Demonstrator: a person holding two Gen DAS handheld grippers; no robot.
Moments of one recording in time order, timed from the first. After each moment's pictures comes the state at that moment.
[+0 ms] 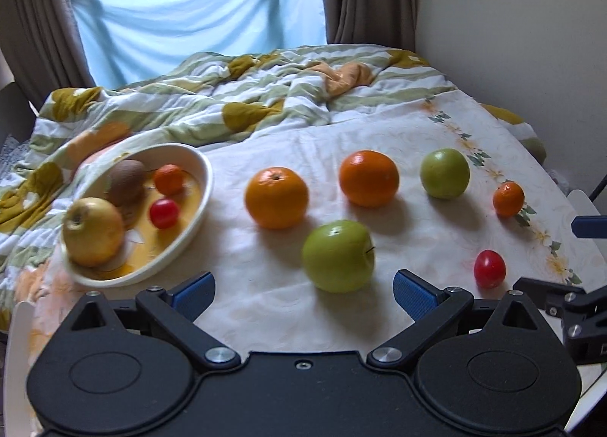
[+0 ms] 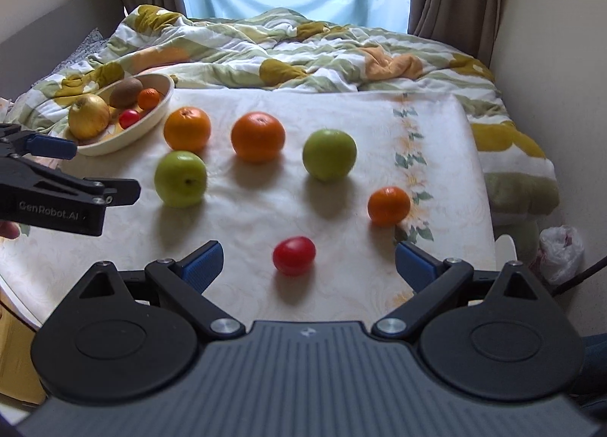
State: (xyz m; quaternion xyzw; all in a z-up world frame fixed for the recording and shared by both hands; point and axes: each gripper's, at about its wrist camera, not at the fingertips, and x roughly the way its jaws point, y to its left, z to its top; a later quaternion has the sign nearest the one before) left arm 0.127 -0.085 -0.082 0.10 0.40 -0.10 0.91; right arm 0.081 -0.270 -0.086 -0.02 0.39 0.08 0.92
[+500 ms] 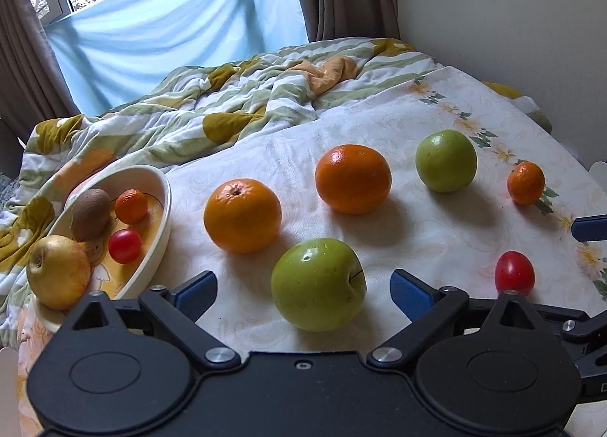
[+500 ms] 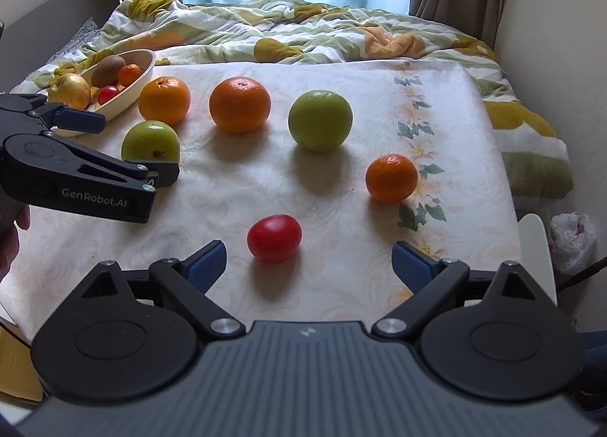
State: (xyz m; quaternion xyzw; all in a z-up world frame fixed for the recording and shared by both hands) left arm 0.155 -0.114 -0.114 0.16 0.39 -0.11 0.90; right arm 0.102 -0.276 -0.124 -0.02 0.41 0.09 0.91
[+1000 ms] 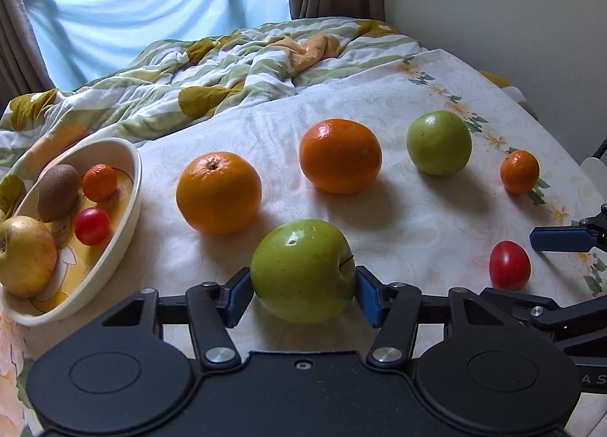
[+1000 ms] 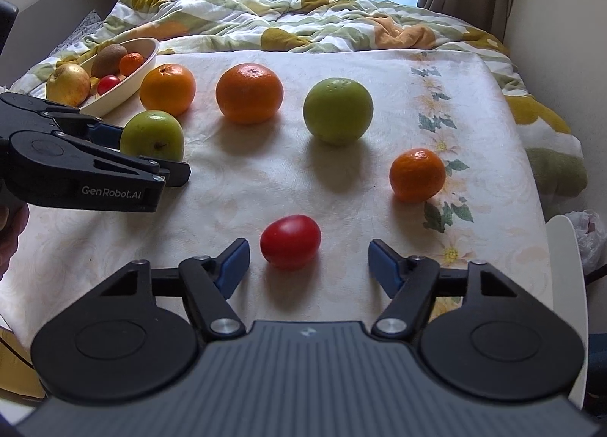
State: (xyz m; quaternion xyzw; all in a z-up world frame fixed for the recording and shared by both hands) left arm 0.166 -0.109 -0.125 0.13 0.43 -0.14 0.88; right arm 0.113 -0.262 -0.134 -0.02 0.42 0.09 0.90
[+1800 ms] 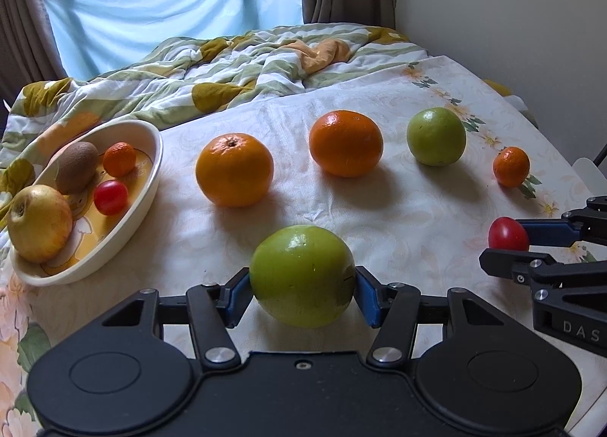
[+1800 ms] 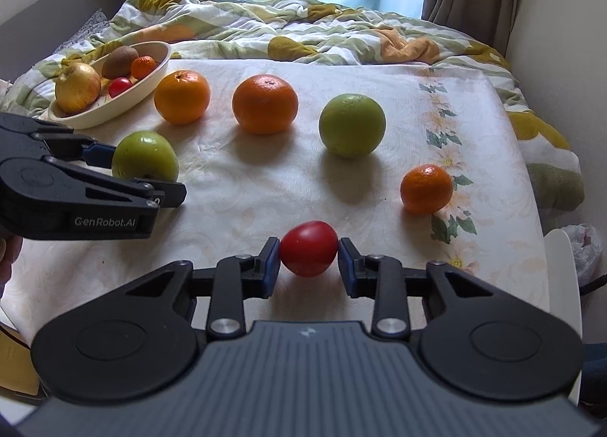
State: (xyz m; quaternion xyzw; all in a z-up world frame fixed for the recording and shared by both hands) left arm 0.140 -0.096 -0.120 0.11 0.42 -0.12 0.89; right arm 0.109 -0.253 -0.125 -0.03 0.41 0.10 0.91
